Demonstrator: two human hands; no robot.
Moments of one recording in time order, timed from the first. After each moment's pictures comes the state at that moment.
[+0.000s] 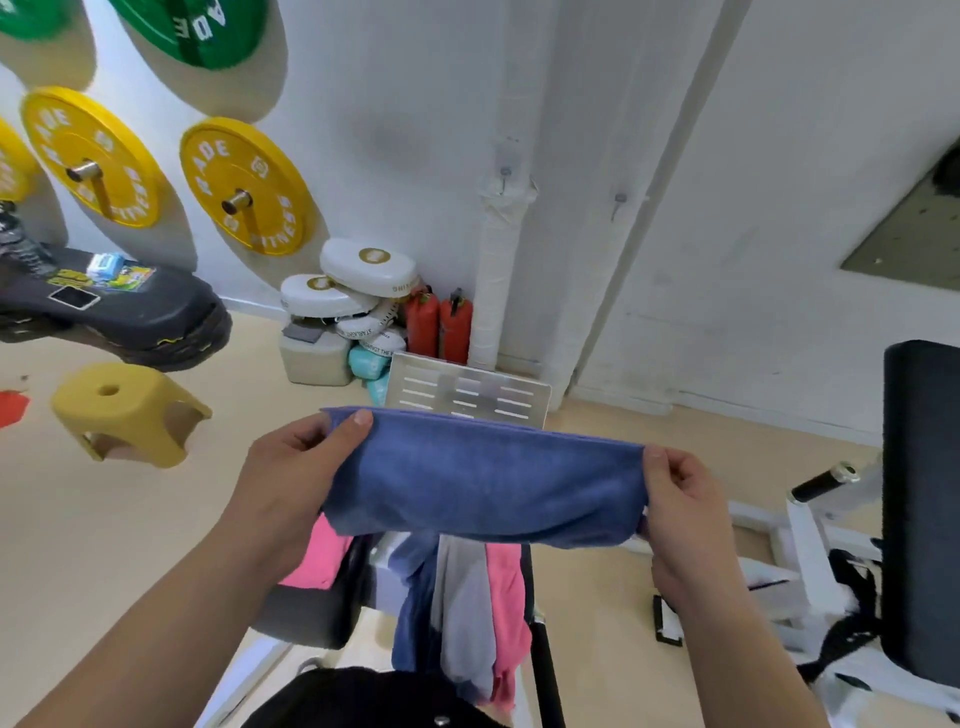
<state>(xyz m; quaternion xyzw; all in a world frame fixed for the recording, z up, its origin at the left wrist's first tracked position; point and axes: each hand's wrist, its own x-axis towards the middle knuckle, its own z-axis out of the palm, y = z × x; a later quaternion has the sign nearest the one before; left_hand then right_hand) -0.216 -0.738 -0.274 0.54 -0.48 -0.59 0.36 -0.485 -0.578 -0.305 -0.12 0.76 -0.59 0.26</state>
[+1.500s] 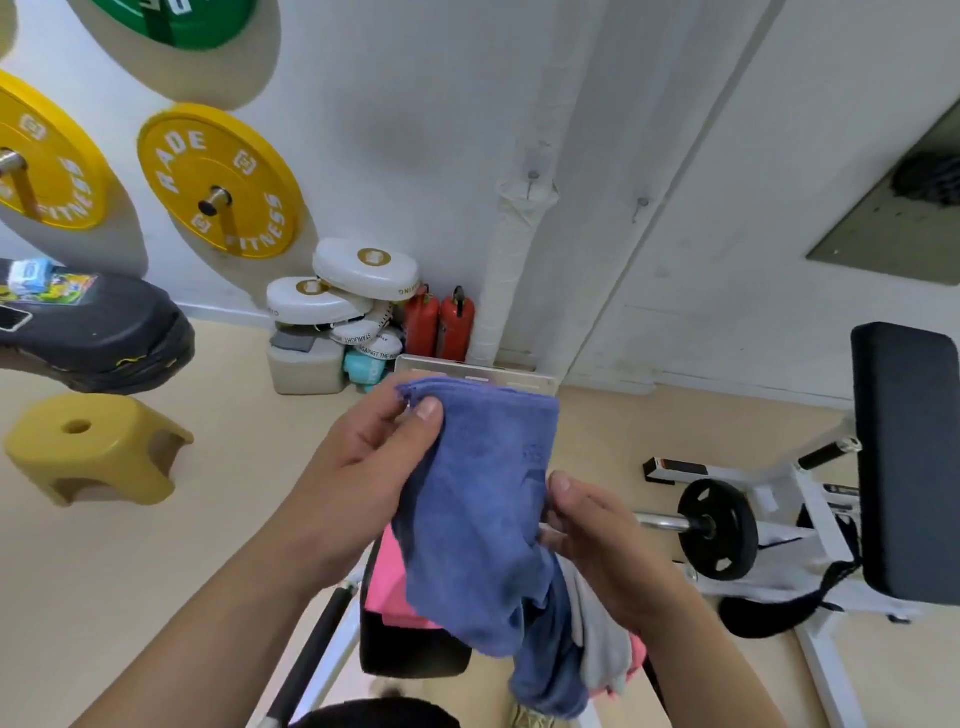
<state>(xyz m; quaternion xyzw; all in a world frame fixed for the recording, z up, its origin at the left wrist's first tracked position) -0.078 -0.878 -0.216 0.26 -0.55 -0.74 0.29 -0.250 -0.726 -0.265 -0.26 0.60 -0.56 0.51</state>
